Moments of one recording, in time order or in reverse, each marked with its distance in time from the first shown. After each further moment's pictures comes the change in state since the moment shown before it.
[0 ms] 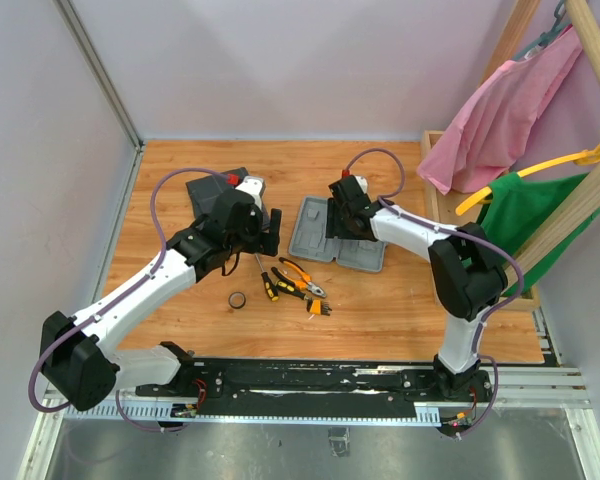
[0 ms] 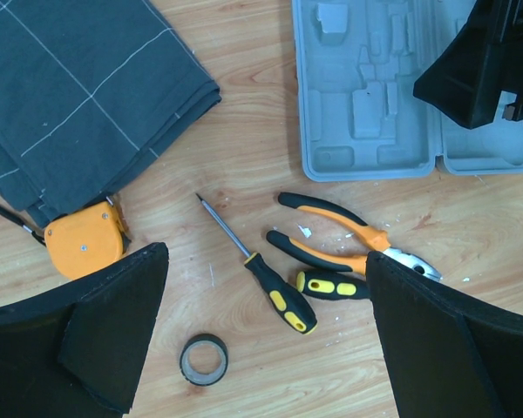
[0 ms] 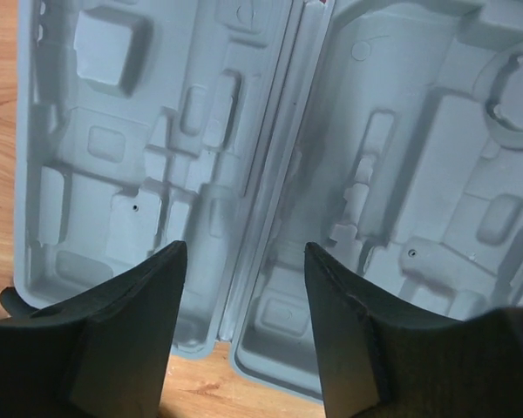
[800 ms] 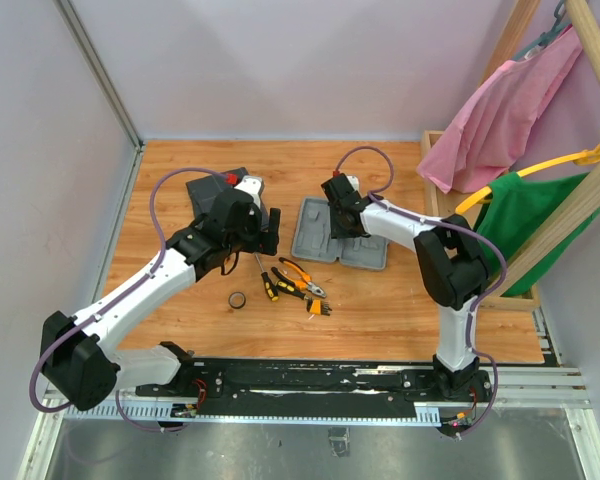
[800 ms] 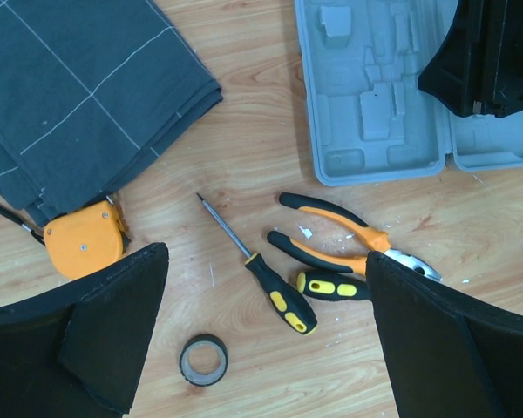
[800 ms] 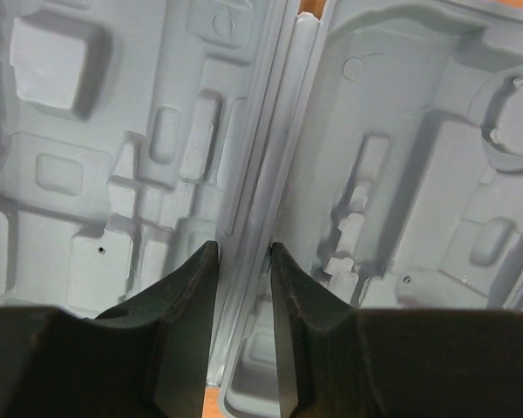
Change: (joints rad) left arm 0.012 0.002 0.000 0.000 0.008 -0.004; right arm 0.006 0.117 0.100 -0.062 0.061 -0.089
